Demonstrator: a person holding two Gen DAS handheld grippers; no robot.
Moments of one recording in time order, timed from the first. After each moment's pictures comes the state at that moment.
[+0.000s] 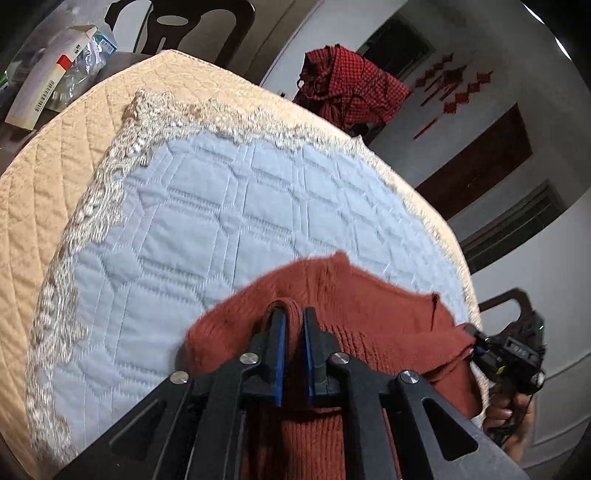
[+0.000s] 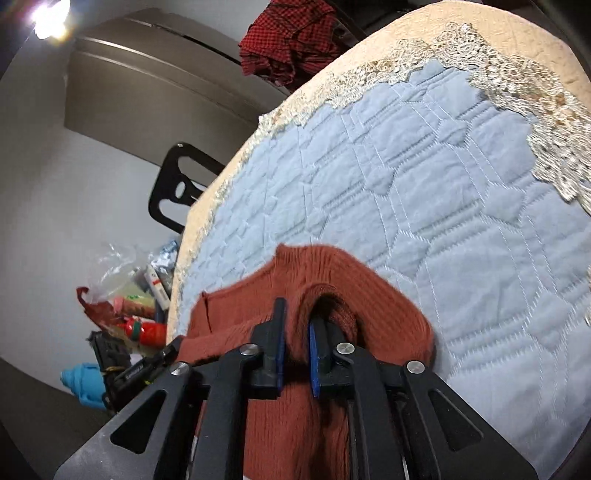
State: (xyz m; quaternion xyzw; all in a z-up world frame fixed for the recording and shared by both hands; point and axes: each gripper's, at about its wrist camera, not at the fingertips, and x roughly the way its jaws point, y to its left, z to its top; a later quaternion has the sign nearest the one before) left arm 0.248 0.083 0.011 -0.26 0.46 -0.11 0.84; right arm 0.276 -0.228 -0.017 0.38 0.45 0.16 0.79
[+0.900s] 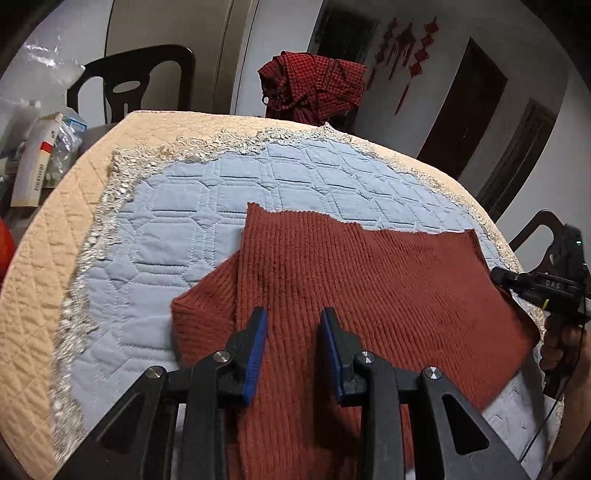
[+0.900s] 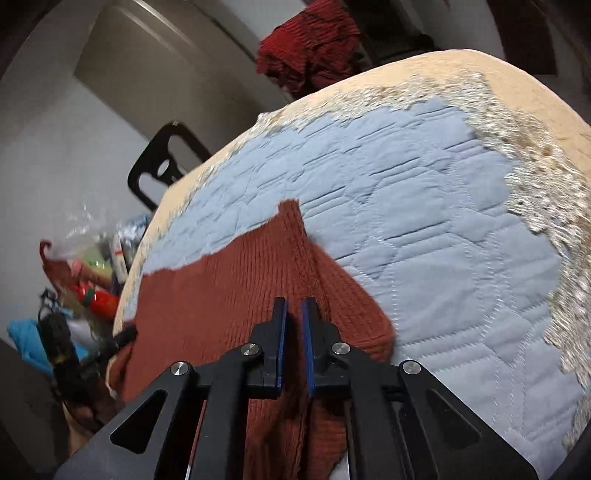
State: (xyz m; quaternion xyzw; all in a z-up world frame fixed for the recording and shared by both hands) left arm 0.191 0.034 0.028 -0.08 0.42 -0.11 0.90; right arm 0.253 -0.218 -0.008 0.25 0.44 0.12 0.86
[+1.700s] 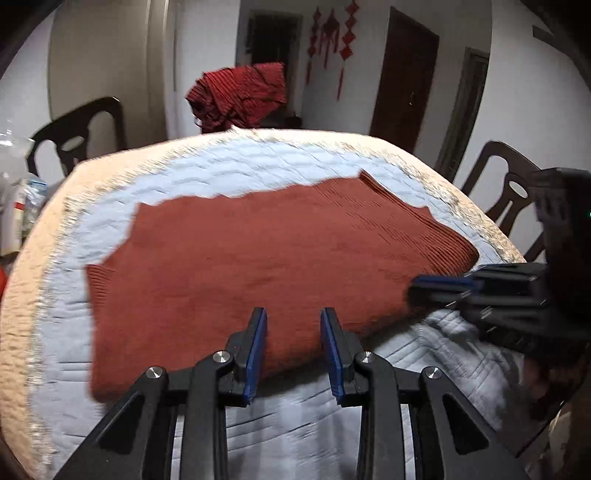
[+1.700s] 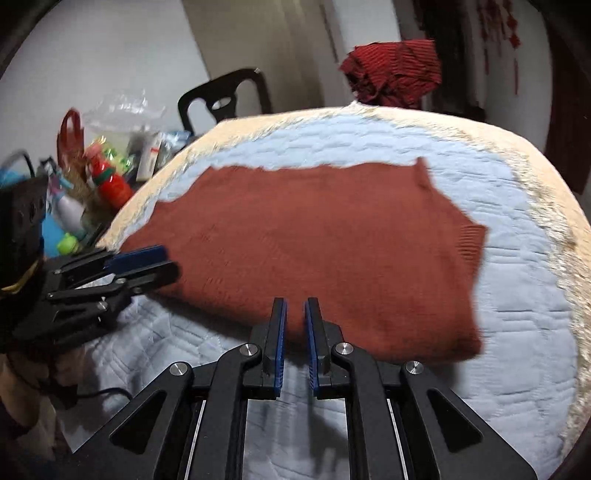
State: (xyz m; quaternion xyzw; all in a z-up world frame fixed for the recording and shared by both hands) left arm 0.128 -0.062 0.027 0.02 0.39 -0.19 0.90; right arm 0.158 -0.094 0.006 0.04 0.42 0.16 0.89
